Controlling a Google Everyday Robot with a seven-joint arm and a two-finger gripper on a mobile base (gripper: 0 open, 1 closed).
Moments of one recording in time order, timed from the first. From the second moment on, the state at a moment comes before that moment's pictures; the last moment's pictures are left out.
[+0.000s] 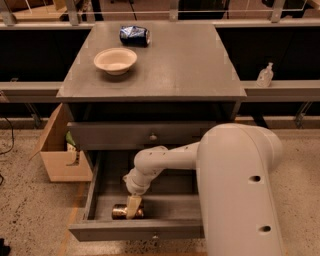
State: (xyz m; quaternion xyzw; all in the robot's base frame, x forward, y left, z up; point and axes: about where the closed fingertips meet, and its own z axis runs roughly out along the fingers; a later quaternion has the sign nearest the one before) arm 0.554 0.133 0.400 -0.75 0.62 0.17 0.16
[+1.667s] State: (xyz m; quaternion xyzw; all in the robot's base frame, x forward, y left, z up) arm 0.523 0.084 0.352 -0.73 0.65 0.18 0.09
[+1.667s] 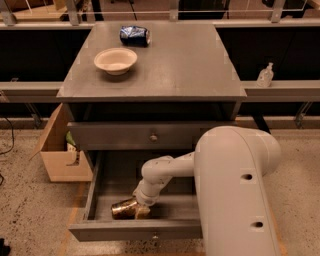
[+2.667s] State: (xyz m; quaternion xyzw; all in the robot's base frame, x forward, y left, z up) arm 0.523 0.079 0.352 -0.74 0.64 0.17 0.09
